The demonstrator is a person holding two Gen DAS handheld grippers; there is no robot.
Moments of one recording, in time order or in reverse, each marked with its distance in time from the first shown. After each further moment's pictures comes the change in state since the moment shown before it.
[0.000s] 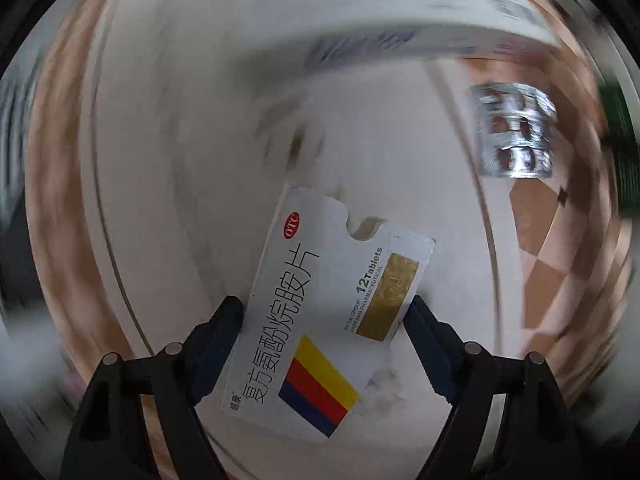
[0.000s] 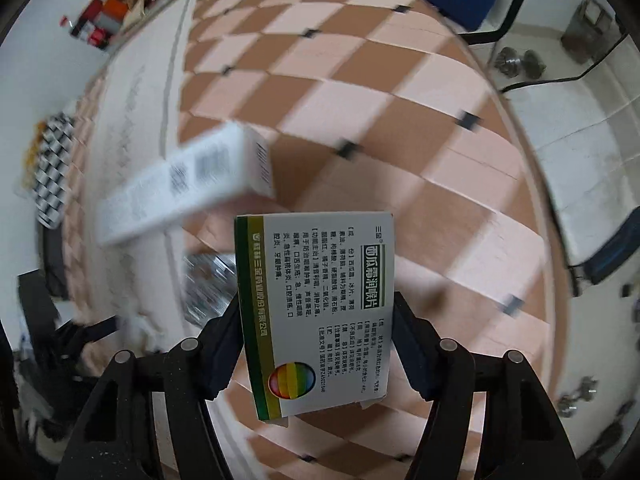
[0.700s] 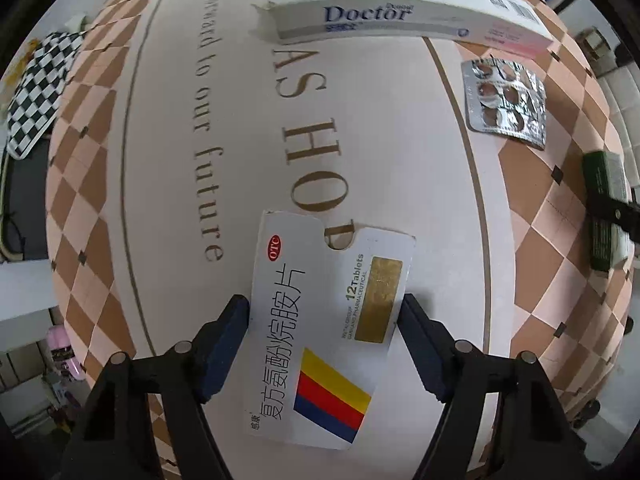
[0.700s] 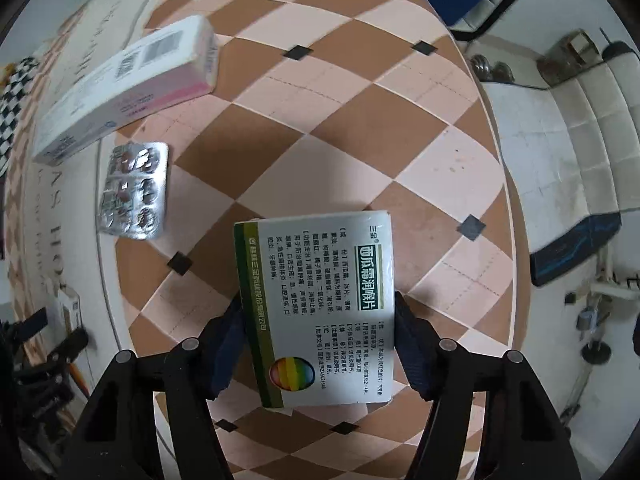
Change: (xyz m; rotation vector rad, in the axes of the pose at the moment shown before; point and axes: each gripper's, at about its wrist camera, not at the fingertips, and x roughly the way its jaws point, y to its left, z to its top) left arm -0.007 -0.039 -0.046 -0.054 -0.112 0.066; right arm 0.016 0.003 -0.047 -0.097 0.036 -0.199
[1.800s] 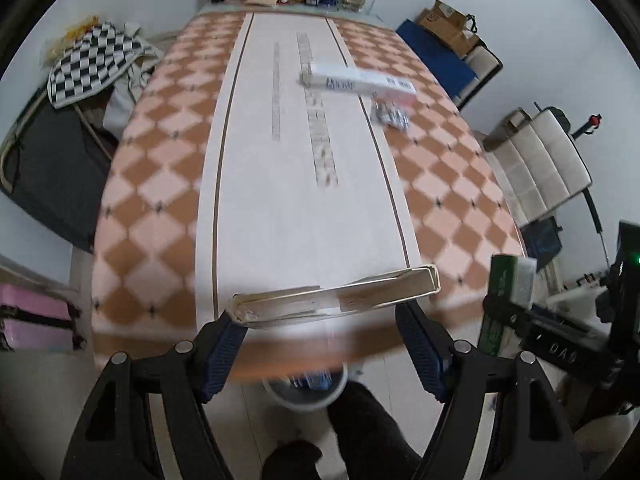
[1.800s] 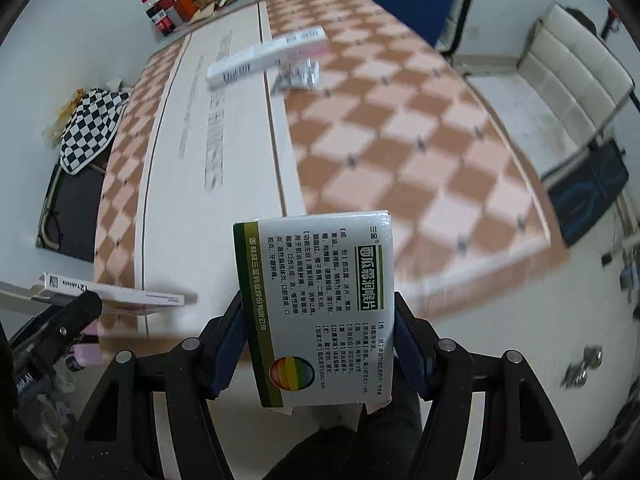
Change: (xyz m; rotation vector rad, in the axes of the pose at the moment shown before) left arm -0.117 0.076 -0.262 -0.077 -0.373 -0.289; right arm -0.110 0.071 -0.328 0.108 -0.283 0.147
